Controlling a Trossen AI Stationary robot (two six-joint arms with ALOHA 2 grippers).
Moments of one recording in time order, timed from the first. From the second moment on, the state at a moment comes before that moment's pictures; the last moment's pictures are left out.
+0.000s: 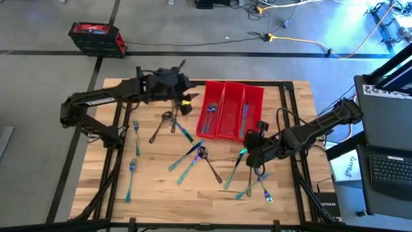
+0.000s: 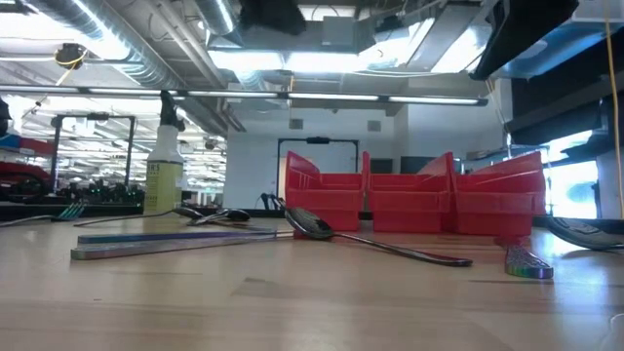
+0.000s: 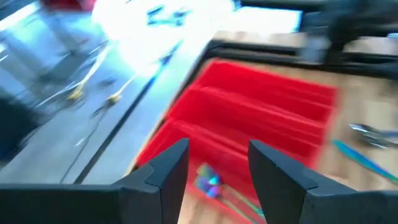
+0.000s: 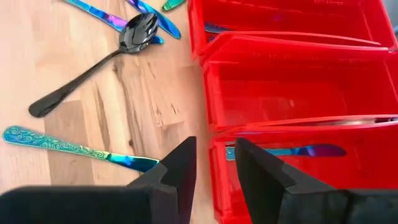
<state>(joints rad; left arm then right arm) 0.23 1.38 1.45 -0.55 -0.21 0.10 0.45 1.30 1.10 -1.00 0.52 0.54</state>
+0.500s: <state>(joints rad) 0.15 1.28 1.30 -0.31 -0.07 0.13 0.45 1.30 1.10 -1.06 0.53 0.54</state>
